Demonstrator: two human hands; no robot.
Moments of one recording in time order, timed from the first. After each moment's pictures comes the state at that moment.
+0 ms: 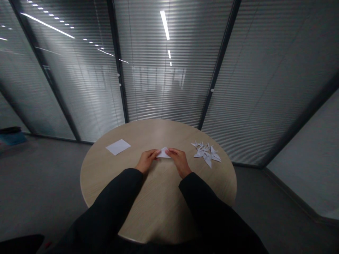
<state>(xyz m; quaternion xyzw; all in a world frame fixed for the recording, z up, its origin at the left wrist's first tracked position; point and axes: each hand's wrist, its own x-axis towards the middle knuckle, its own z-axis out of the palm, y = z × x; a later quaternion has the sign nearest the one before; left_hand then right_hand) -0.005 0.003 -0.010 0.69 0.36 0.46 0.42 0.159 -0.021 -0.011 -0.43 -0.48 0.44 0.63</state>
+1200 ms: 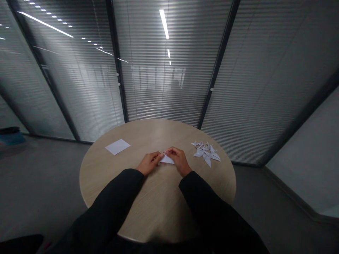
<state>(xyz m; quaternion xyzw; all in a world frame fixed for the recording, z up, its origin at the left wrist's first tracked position) -0.003 -0.011 -0.010 0.78 0.34 0.36 0.38 0.167 -0.020 -0.012 -0.44 -0.61 0.34 0.57</state>
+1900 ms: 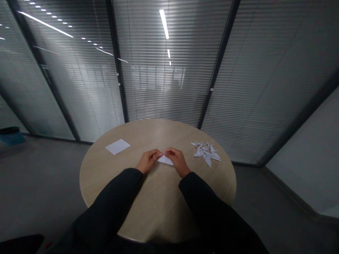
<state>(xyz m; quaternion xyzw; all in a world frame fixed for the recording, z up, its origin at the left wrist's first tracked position) -0.004 -0.008 -0.004 0.76 0.36 0.41 0.36 0.160 -0.026 -0.007 -0.43 -0.60 0.36 0.57</state>
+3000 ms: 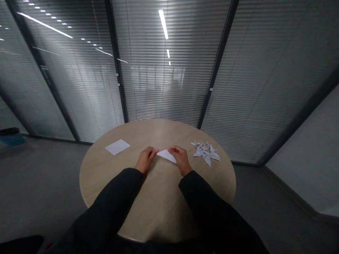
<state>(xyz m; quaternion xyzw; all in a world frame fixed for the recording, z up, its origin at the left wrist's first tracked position) -0.009 0.001 -0.009 0.74 0.42 0.46 0.26 0.167 -0.018 -0.010 -0.46 -0.51 0.37 0.63</state>
